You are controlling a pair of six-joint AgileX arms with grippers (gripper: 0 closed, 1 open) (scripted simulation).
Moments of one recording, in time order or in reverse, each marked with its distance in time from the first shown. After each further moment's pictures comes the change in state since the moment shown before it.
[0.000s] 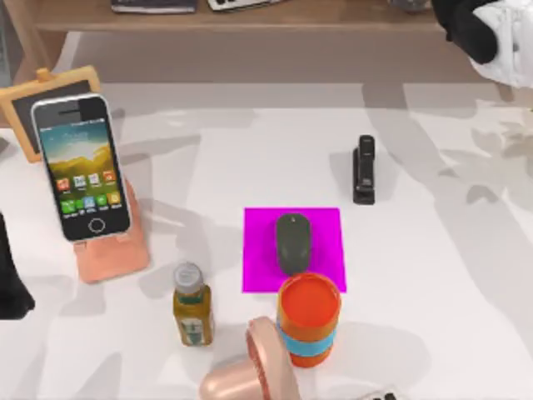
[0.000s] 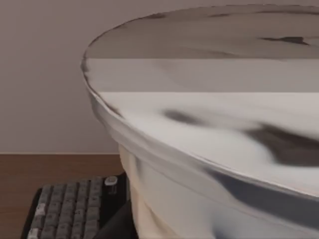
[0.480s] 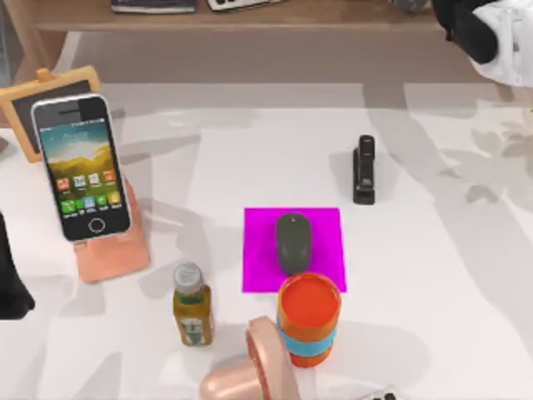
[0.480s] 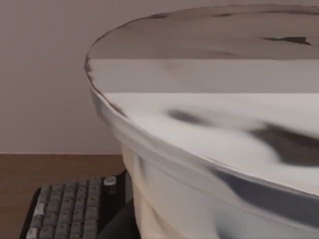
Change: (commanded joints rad) left arm 0.000 0.000 0.000 0.000 0.000 0.000; right arm 0.000 0.000 0.000 0.000 0.000 0.000
